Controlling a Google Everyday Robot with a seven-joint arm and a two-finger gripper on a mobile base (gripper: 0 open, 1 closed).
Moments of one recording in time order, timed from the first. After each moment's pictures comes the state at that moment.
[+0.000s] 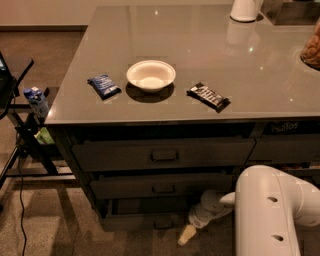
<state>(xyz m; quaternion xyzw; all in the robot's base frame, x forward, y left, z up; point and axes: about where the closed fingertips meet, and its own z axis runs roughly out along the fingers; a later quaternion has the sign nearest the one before) 0.493 -0.139 0.177 -0.49 0.84 0.19 0.10</state>
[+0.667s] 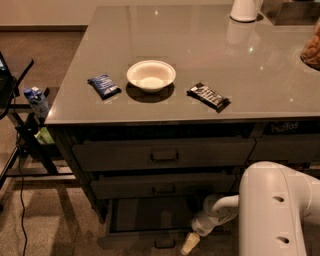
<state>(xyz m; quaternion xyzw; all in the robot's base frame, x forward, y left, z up) 0.452 -0.147 0.194 -0.49 0.85 0.20 0.06</state>
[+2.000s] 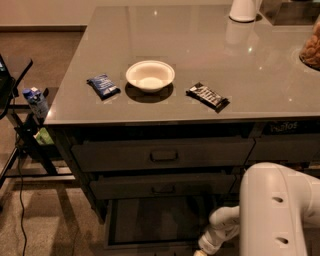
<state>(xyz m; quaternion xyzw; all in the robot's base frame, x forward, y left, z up) 0.371 -0.169 0.182 -0.47 0.86 0.22 -0.02</state>
